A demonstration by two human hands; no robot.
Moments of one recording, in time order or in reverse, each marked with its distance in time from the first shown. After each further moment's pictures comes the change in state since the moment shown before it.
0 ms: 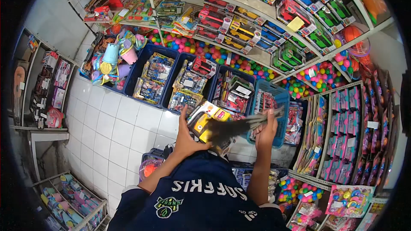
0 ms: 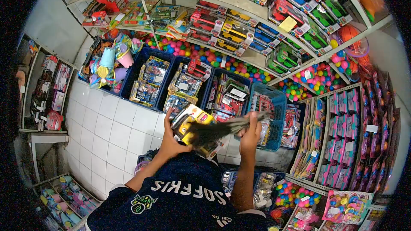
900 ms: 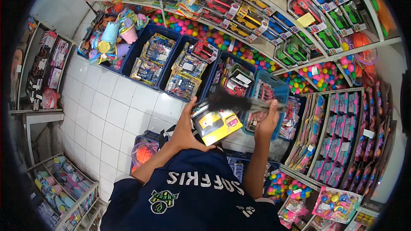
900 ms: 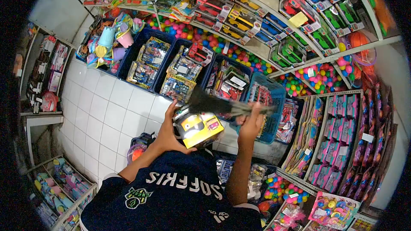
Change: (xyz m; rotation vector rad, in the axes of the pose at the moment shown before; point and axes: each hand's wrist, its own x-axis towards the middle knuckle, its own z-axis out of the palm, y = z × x) left_hand -0.010 0.015 0.003 0.098 -0.137 0.206; right_hand 0.009 0.003 -0.001 -0.143 -0.076 -0.027
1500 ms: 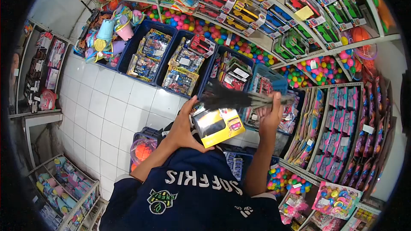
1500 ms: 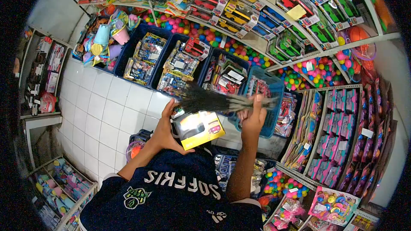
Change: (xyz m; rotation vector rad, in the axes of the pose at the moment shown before) left_hand 0.000 0.008 0.002 0.033 -0.023 0.023; right_hand -0.002 -0.031 0.004 0.169 -0.060 0.031
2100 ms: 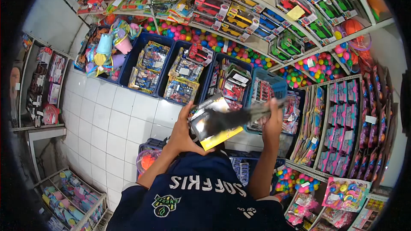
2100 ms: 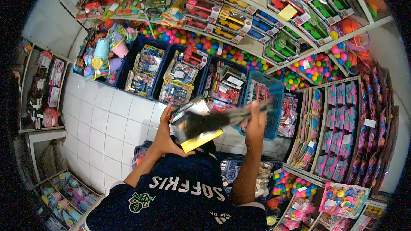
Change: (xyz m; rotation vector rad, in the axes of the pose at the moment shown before) left_hand 0.004 0.002 -0.011 -0.047 0.009 0.069; right_hand -0.012 -0.003 -0.013 -0.273 0.036 -0.024
